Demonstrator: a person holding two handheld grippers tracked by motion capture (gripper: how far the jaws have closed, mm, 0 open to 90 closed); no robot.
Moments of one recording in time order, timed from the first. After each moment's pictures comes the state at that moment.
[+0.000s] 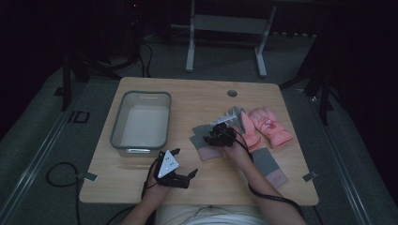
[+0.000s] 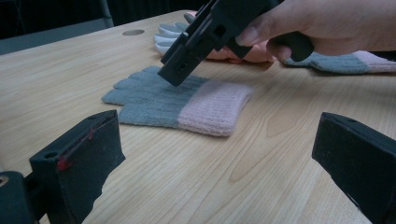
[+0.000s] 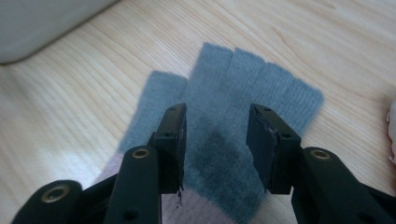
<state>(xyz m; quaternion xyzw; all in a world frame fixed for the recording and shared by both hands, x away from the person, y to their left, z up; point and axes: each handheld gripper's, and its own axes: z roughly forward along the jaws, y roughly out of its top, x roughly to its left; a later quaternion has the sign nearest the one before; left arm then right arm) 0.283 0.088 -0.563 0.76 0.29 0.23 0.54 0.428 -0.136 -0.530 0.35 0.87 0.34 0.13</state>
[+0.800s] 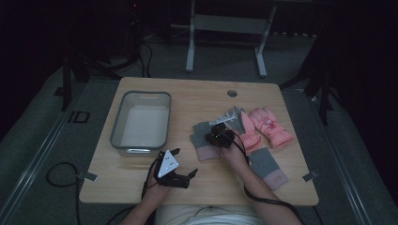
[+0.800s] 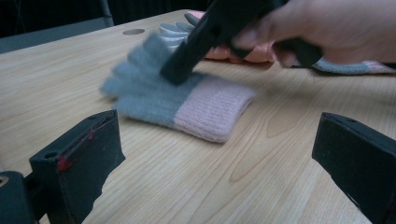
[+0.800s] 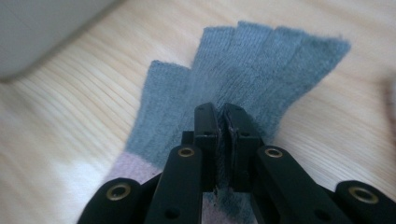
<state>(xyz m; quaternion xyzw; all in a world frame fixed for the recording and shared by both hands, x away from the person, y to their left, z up) 0.283 0.088 -0.563 0.76 0.29 0.23 0.54 0.417 -0.130 -0.522 0.39 0.85 0.34 0.13</state>
